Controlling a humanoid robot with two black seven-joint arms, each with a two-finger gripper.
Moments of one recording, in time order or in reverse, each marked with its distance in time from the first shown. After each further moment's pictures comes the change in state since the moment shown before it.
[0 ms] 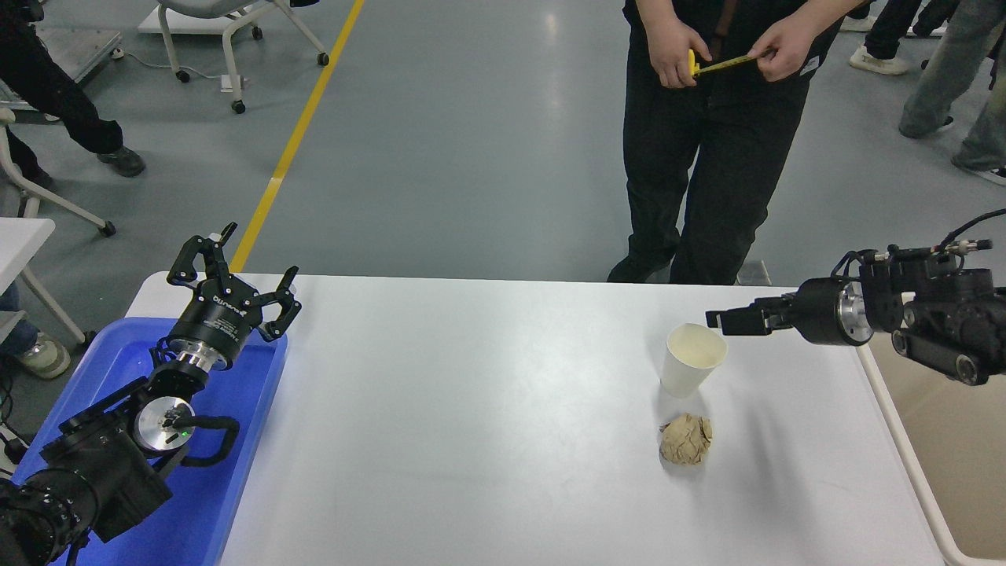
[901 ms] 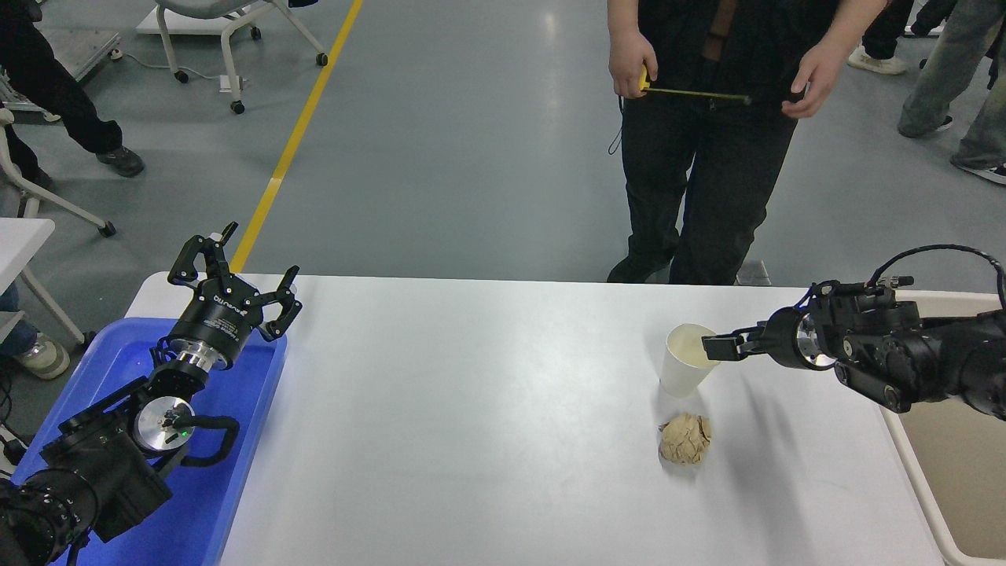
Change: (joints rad) left arm 0.000 0.000 0.000 0.000 -0.001 0.000 0.000; right arm -0.107 0.126 -0.025 -0.119 0.050 0.010 -0.244
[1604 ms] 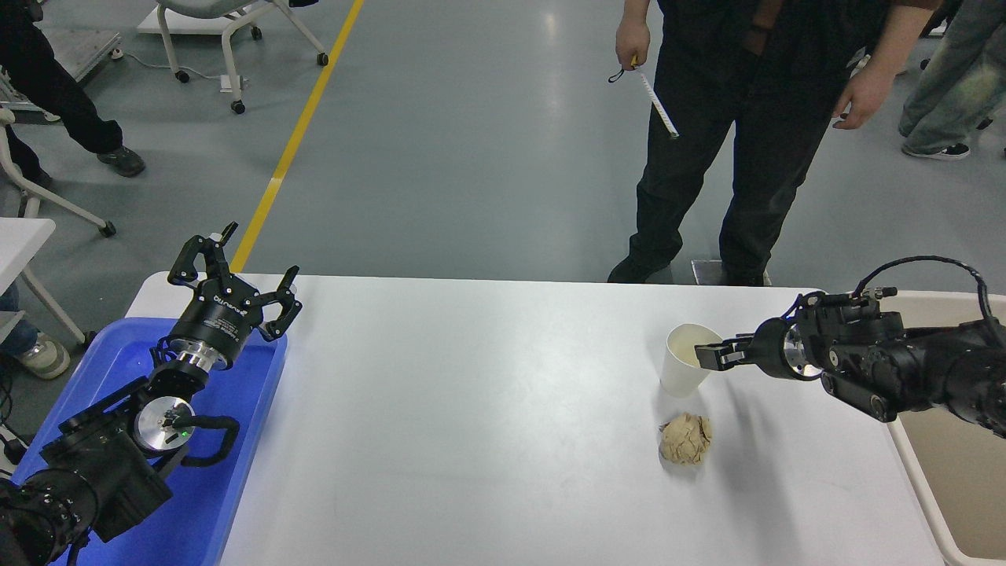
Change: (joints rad) left arm 0.000 0.000 0.000 0.000 0.001 0.000 0.000; right arm -0.017 0.025 0.004 0.001 0.002 -0.001 -0.001
